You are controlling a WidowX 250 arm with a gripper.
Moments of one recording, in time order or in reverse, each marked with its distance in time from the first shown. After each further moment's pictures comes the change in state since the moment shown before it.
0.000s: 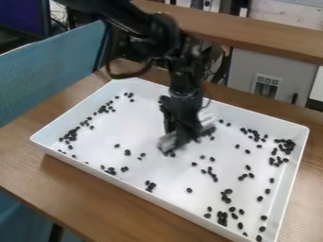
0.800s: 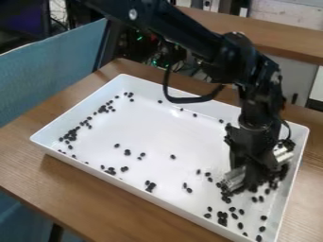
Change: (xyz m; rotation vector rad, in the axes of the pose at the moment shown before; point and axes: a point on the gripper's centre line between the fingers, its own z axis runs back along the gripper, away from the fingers) arm 0.022 -0.118 0.008 -0.099 -0.016 -0.132
